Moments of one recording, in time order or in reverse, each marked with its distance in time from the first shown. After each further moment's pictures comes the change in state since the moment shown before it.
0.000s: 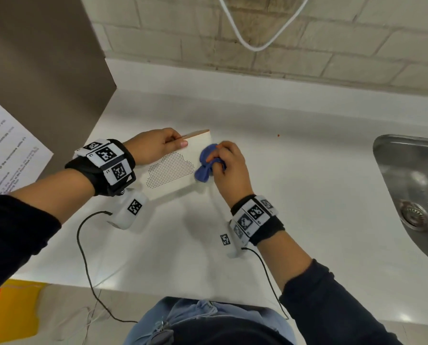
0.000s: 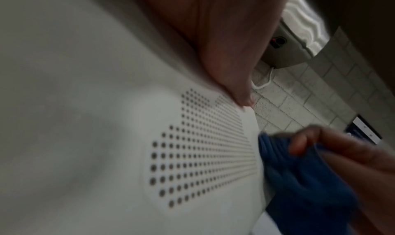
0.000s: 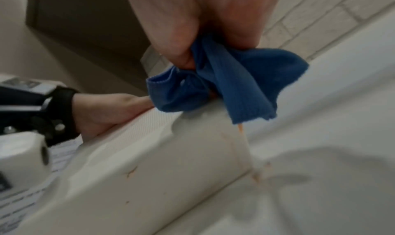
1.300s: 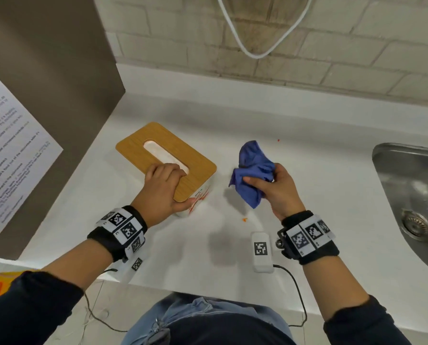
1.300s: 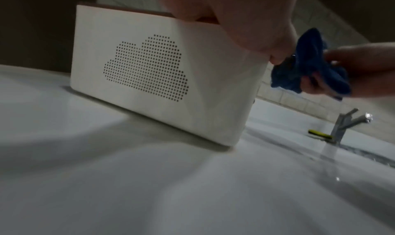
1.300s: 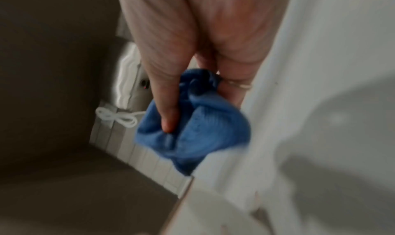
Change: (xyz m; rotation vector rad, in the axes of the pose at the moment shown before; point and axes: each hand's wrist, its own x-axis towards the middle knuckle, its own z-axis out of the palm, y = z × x) left_hand -0.067 -0.015 0.097 0.312 0.408 0.317; right_hand -0.030 0.016 -0.089 0.410 -0.046 0.559
